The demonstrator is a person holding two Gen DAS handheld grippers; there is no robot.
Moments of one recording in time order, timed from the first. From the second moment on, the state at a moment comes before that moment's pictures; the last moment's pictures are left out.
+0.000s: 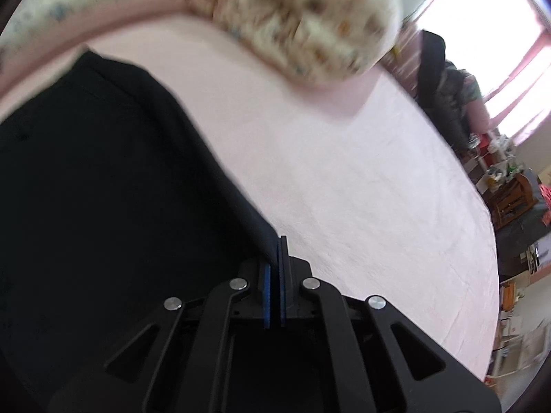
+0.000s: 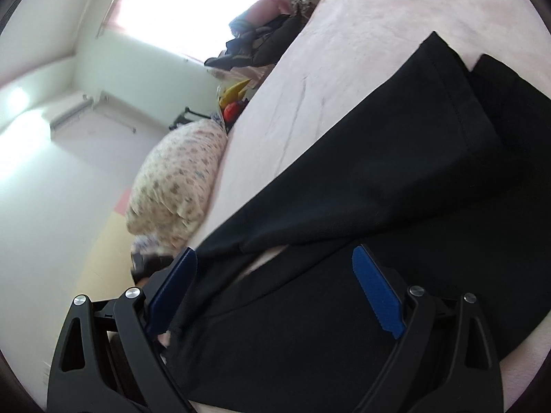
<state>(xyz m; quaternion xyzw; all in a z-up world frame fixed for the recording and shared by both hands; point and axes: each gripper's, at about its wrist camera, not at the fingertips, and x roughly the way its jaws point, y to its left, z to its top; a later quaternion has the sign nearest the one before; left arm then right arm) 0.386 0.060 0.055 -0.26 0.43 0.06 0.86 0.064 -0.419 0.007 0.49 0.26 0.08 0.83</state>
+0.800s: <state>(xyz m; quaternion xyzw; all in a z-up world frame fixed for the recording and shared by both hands) 0.259 0.060 0.093 -0.24 0.35 0.06 0.90 0.049 -0.460 -0.013 0.58 0.30 -0.06 0.76</state>
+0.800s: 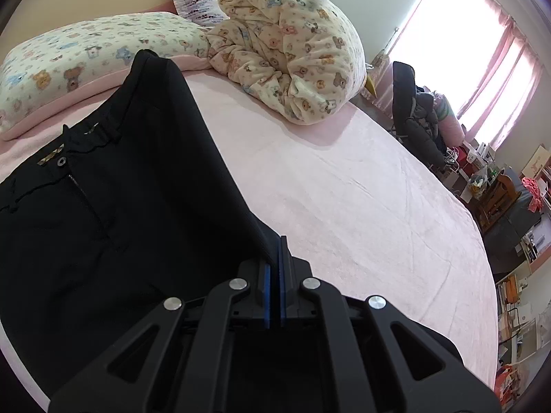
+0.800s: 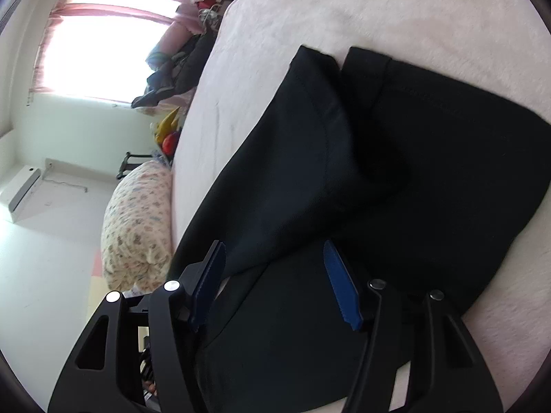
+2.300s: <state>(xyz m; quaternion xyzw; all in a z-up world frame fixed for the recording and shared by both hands) 0.005 0.152 0.062 -0.29 0.24 0.06 0.92 -0.083 -0.481 0.003 0.55 0.22 -0.18 0.79</state>
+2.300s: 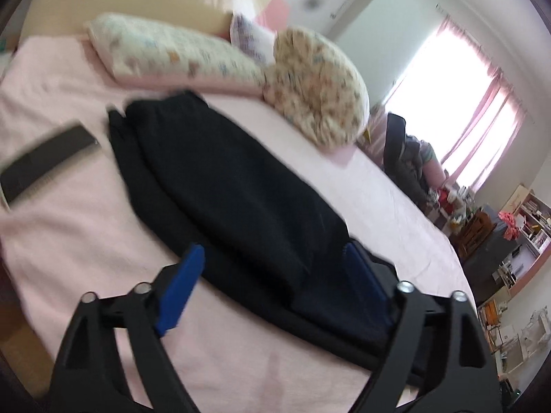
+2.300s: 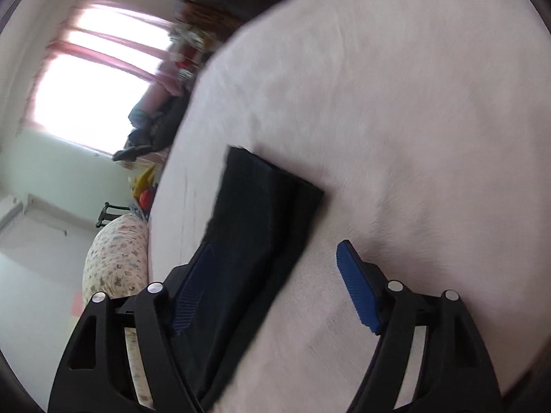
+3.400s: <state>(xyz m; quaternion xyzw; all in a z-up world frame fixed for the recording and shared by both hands) 0.125 0.334 0.021 -0.45 0.36 0.10 0.81 -0.037 -0.430 0.015 0.44 0.23 -0.13 0.86</state>
